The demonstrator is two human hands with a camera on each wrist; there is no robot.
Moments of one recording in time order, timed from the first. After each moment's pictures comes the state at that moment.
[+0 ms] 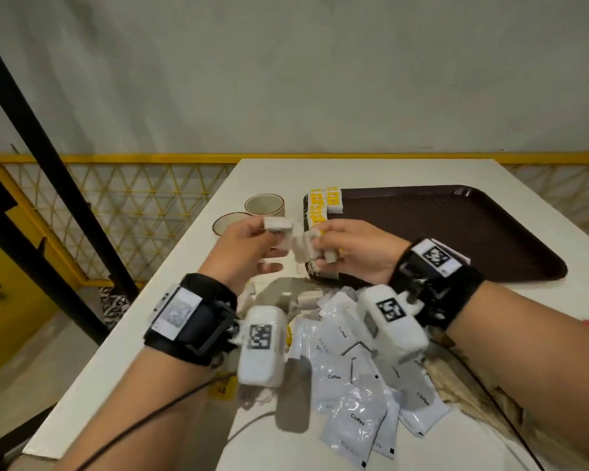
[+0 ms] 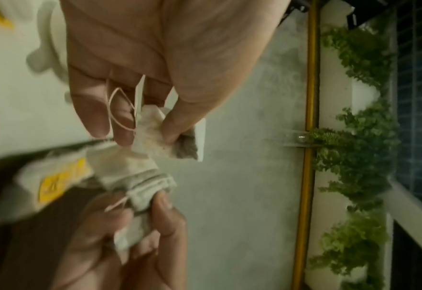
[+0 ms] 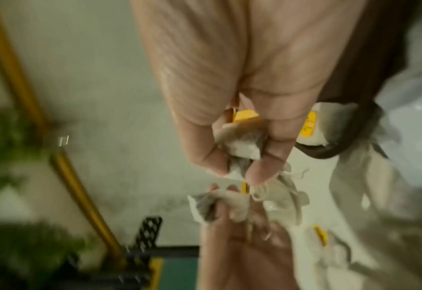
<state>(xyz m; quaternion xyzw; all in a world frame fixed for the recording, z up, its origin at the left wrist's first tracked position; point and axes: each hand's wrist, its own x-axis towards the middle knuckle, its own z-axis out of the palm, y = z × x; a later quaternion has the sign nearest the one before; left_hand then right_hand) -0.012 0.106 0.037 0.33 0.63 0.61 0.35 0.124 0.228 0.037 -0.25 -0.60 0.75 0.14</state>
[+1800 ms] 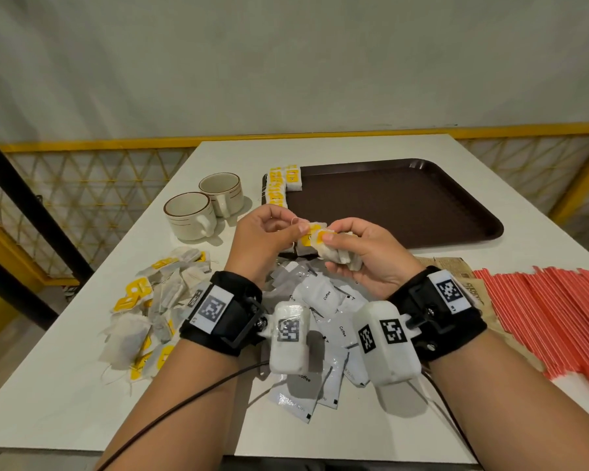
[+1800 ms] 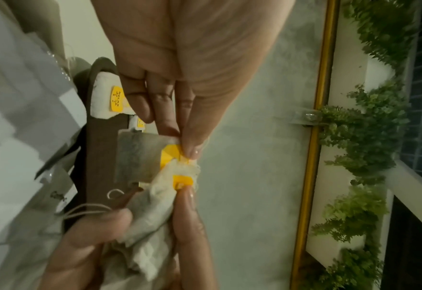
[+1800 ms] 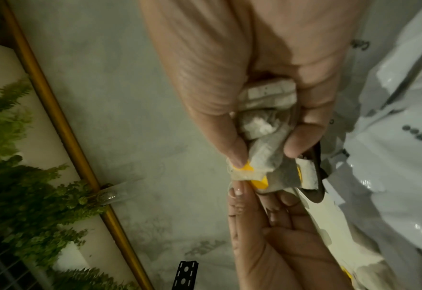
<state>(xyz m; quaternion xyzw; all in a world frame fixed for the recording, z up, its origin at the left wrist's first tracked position) 0.062 0.146 -0.005 0.39 0.56 0.67 0.29 0.210 0.219 -0.002 -0.29 -0.48 0.77 0.30</state>
